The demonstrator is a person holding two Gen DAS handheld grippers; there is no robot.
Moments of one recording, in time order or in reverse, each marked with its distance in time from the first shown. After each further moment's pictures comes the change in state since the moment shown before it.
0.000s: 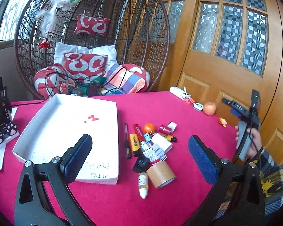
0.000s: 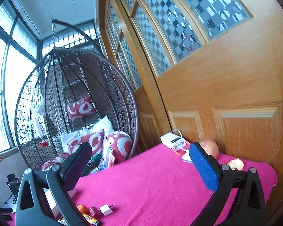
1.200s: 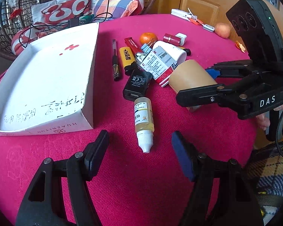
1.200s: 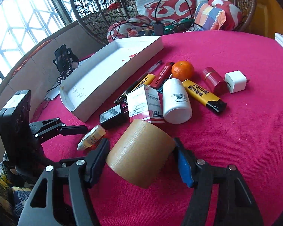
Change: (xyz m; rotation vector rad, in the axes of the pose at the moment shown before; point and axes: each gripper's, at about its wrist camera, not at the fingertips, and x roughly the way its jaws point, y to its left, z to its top) left arm 0.114 -0.032 -0.087 0.171 0.476 0.059; right arm 0.076 0.147 -0.189 -0.229 1.006 0.520
